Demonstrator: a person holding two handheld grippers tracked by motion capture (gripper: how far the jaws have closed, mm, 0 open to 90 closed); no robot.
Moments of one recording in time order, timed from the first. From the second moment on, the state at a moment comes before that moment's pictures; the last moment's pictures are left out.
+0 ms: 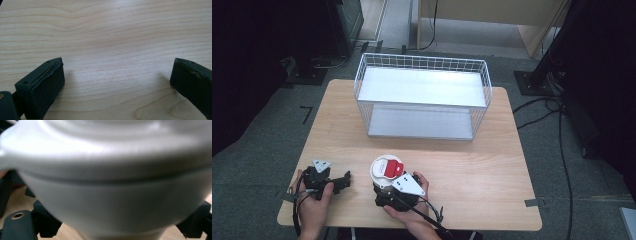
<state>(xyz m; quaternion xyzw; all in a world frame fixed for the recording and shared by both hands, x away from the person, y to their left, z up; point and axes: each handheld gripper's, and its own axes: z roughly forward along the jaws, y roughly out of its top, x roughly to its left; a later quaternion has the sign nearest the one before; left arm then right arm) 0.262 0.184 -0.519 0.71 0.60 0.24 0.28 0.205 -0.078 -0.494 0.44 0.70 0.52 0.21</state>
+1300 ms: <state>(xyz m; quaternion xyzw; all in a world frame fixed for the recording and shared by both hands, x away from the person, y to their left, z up) 0.262 0.184 -0.519 0.71 0.60 0.24 0.28 0.228 -0.127 -0.419 0.44 0.66 0.55 0.27</state>
